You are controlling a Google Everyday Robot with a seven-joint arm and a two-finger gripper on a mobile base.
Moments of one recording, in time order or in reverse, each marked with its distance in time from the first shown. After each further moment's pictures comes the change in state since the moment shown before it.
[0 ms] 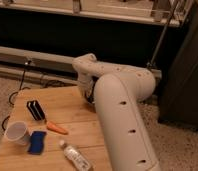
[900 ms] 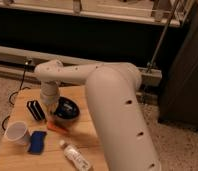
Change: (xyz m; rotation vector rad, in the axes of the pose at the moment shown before) arm 0.133 0.187 -0.024 -0.224 0.094 -0.429
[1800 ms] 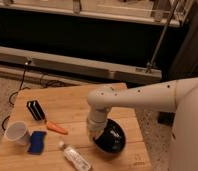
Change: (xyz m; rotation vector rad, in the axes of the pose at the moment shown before) arm 0.223 -0.120 -0.007 0.048 -0.037 0.440
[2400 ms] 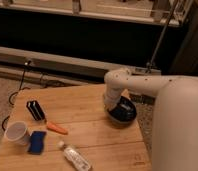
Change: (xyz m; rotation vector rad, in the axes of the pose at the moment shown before) arm -0.156 -0.102 -0.027 0.083 -0.182 0.054
